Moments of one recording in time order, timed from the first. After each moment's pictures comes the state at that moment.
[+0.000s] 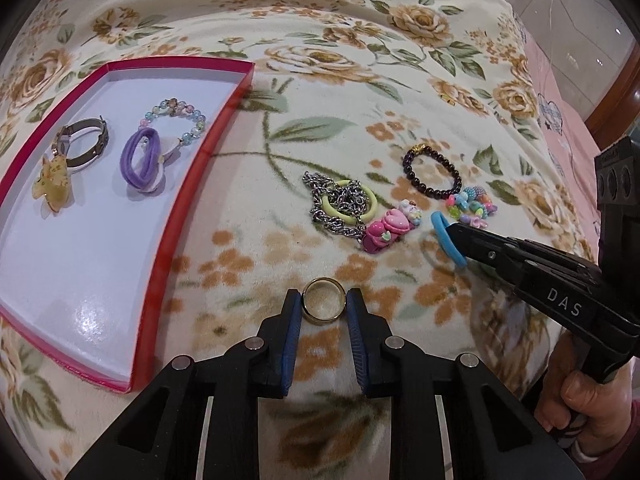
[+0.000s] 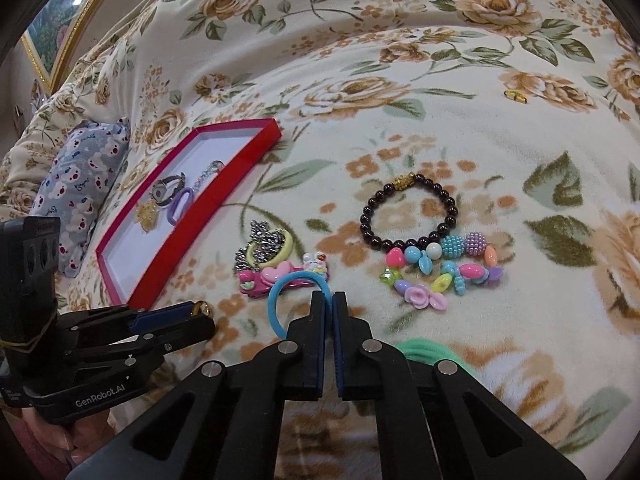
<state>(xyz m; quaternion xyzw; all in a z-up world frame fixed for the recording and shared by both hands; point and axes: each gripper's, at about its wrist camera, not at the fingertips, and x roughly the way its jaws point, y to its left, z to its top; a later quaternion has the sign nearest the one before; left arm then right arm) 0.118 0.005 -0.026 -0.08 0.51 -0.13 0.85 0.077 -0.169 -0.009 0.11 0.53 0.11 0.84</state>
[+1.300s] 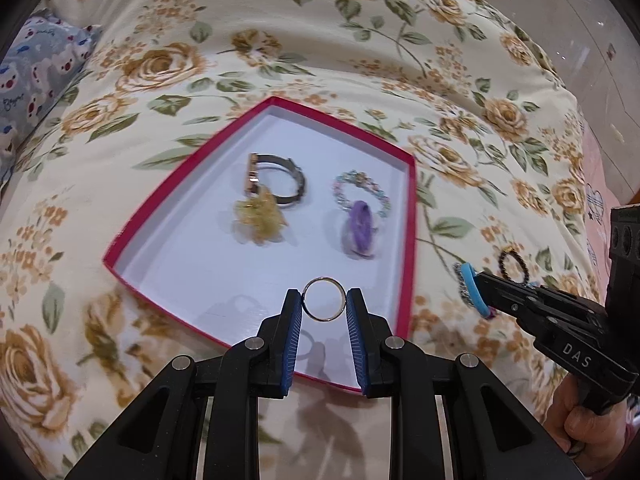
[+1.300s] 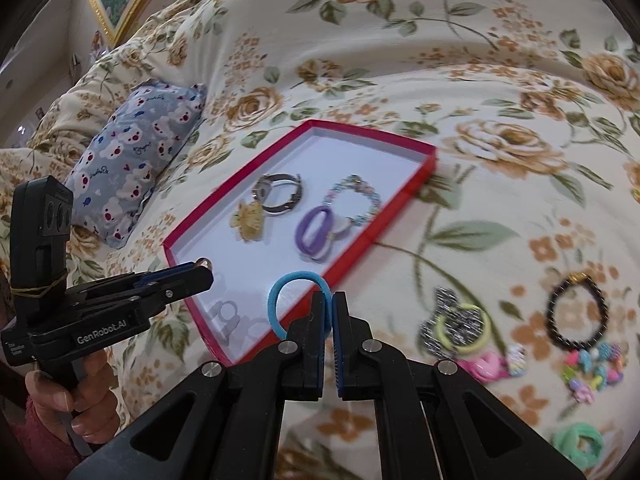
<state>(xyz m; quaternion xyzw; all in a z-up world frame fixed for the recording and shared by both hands) 0.075 0.135 0.023 -0.14 0.45 -0.01 0.88 0.116 -0.042 0.014 0.06 0.51 0.23 0.83</state>
